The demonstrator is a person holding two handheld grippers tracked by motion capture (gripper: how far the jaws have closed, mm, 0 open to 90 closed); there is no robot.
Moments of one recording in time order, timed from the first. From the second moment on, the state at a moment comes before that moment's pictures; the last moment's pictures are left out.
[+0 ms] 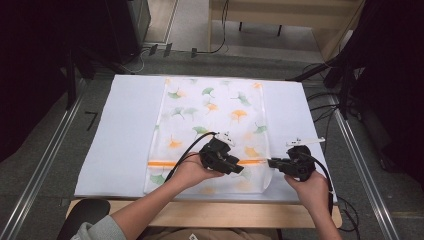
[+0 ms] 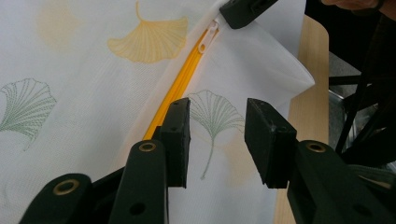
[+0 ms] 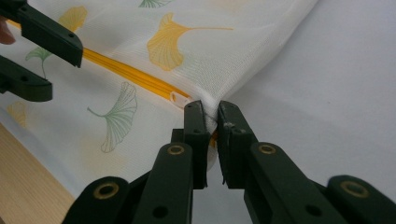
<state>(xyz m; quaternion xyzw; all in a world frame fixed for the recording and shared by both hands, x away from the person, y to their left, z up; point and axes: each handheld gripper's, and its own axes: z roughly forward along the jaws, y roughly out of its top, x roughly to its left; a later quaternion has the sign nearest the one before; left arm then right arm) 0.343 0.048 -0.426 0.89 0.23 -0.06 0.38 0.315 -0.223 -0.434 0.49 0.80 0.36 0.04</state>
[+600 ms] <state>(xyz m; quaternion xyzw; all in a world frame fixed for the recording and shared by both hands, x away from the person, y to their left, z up) 0.346 0.011 -0.439 0.90 0.22 -0.07 0.37 0.315 -0.222 -0.431 0.47 0.80 0.37 0.05</state>
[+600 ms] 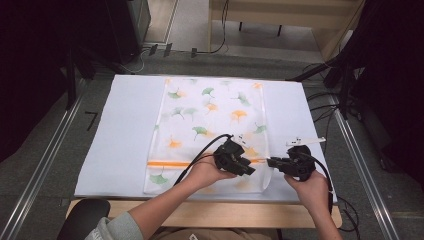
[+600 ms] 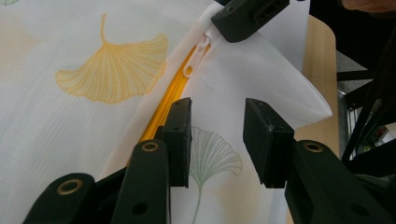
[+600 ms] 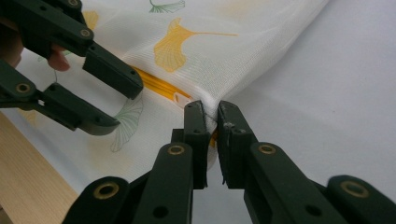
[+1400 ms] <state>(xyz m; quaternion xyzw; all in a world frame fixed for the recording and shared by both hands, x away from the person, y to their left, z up) 0.354 -0.006 -0.454 0.90 0.22 -0.07 0.37 0.312 -0.215 -0.429 0.44 0.81 0.37 0.04</state>
